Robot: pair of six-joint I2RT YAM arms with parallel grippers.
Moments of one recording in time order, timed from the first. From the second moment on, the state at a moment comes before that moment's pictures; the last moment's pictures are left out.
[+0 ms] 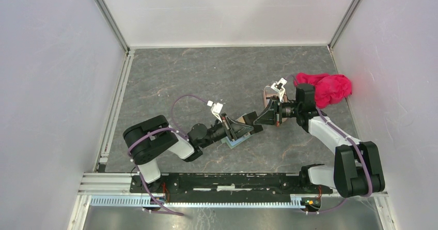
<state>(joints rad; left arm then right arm) -1.00 1.75 0.41 1.51 0.12 -0.90 0.15 1.27 0.59 0.14 -1.39 0.18</state>
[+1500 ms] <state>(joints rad) -1.00 1.17 0.27 0.78 0.05 -0.93 0.32 1.51 0.81 -0.29 -0.52 -0.44</state>
